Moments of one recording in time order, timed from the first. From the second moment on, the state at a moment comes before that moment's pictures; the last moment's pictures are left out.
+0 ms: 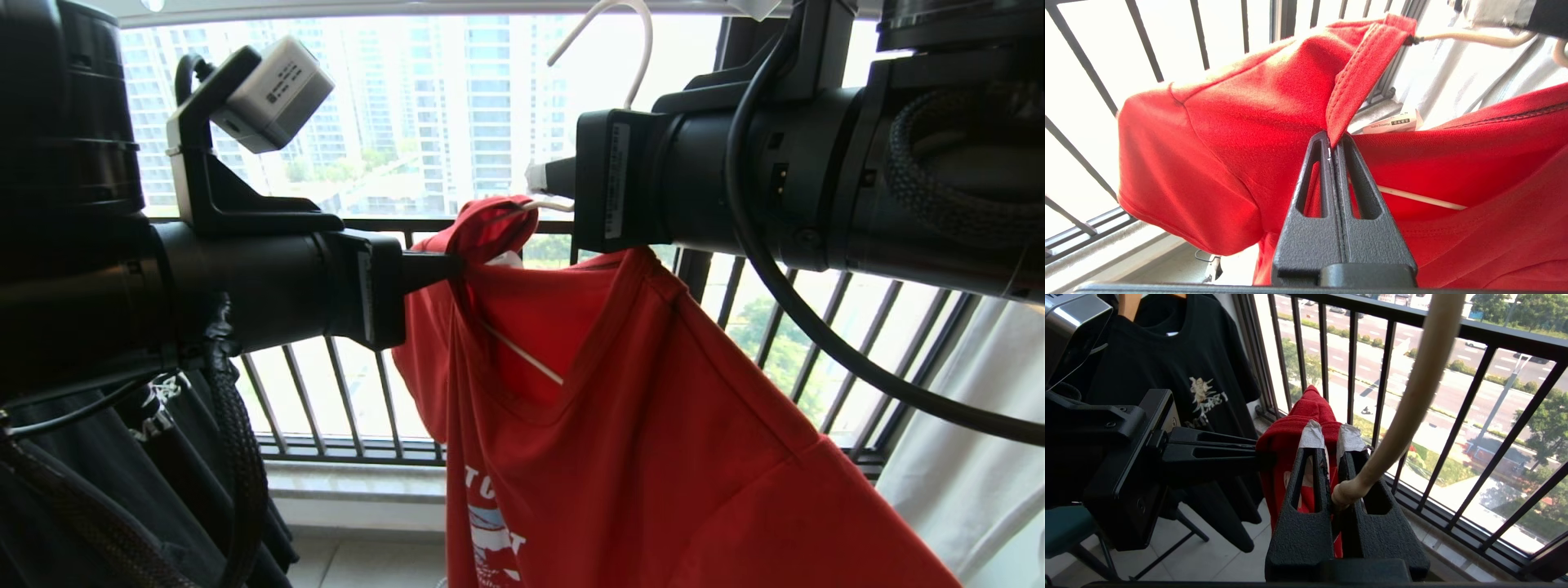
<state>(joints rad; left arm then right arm) -0.67 1.35 -1.11 -0.11 -0.07 -0.13 0.92 1.64 -1.56 0.02 -0.23 0.15</state>
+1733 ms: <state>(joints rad) -0.64 1.45 -1.10 -0.15 -0.05 -0.10 0.92 1.61 -1.55 0.02 -0.23 0.13</state>
